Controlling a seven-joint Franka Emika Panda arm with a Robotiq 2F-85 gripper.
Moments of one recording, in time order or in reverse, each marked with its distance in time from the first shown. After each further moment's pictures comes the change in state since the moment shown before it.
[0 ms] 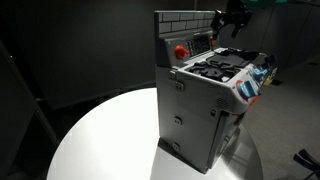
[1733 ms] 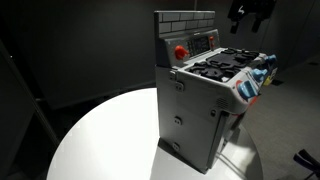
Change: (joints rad) arm 0.027 -0.152 -0.010 -0.025 0.146 -0.343 -0.084
